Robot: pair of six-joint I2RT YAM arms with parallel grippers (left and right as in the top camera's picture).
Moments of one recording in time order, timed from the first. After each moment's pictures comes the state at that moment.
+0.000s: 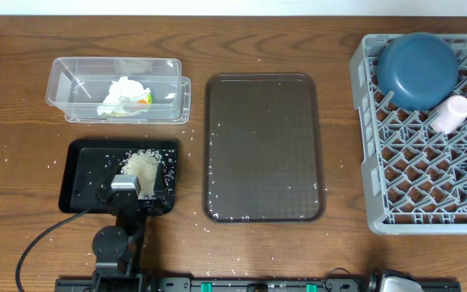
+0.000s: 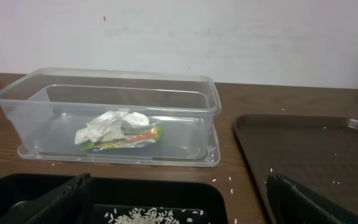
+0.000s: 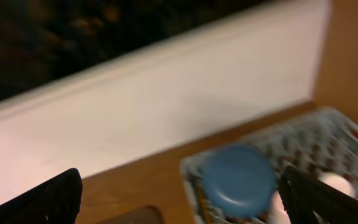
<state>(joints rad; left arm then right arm) -0.03 0.01 0.01 -0.11 0.00 -0.07 -0.16 1.25 2.04 -1.04 -0.05 0.29</state>
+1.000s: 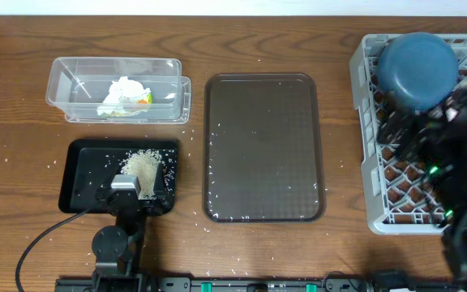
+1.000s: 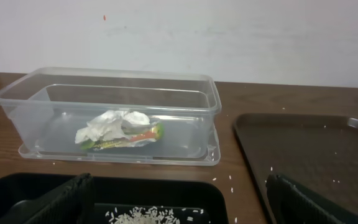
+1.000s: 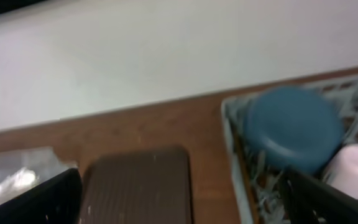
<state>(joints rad) -0.03 0.01 0.02 -0.11 0.00 -0.07 0.12 0.80 1.15 -0.68 0.01 0.29</state>
